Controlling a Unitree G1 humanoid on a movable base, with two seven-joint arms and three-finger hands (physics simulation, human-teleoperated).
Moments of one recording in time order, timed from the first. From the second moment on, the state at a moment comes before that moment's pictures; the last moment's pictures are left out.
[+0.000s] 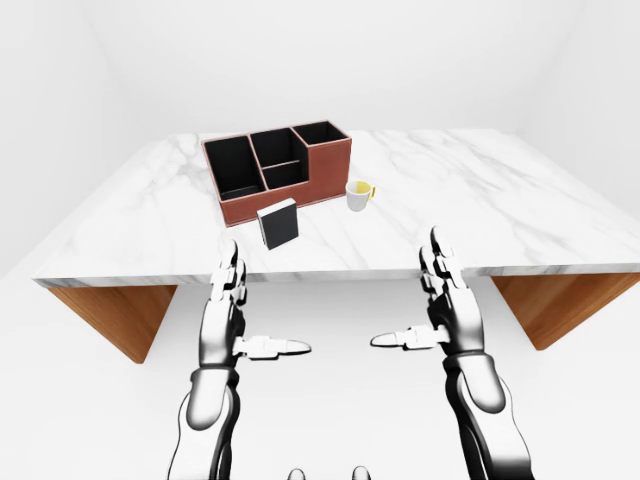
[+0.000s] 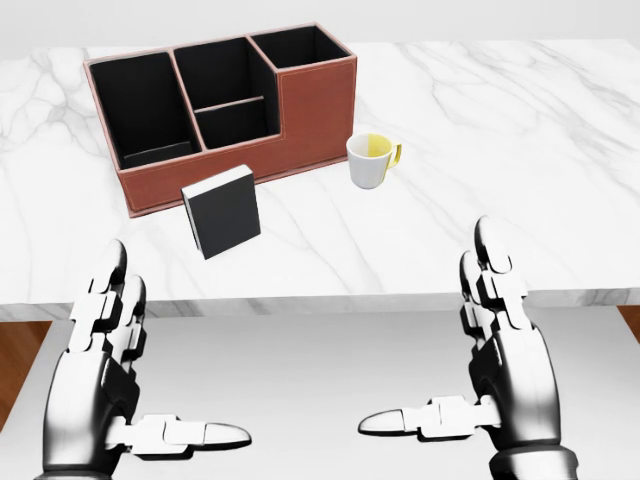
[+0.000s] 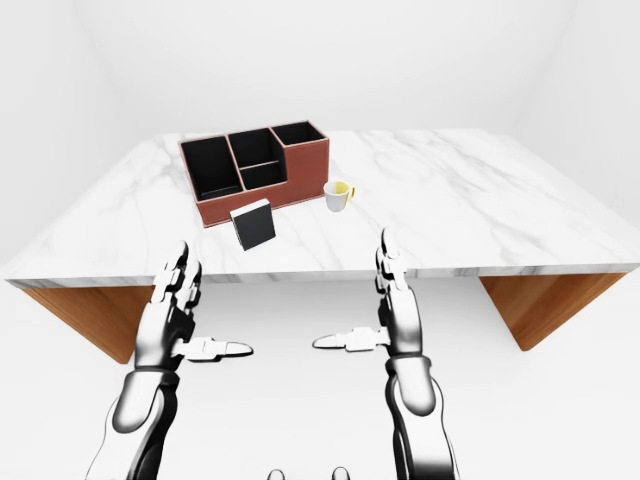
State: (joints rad) left arm 0.19 0.02 -0.05 -0.42 0.01 0.09 0.00; right arm 0.16 -0.02 0.03 -0.40 -0.02 0.03 0.04
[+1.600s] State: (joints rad) left arm 0.29 0.01 -0.01 -0.83 0.03 0.09 -0.05; right arm 0.34 -0.01 0.02 -0.77 0.02 0.07 0.07
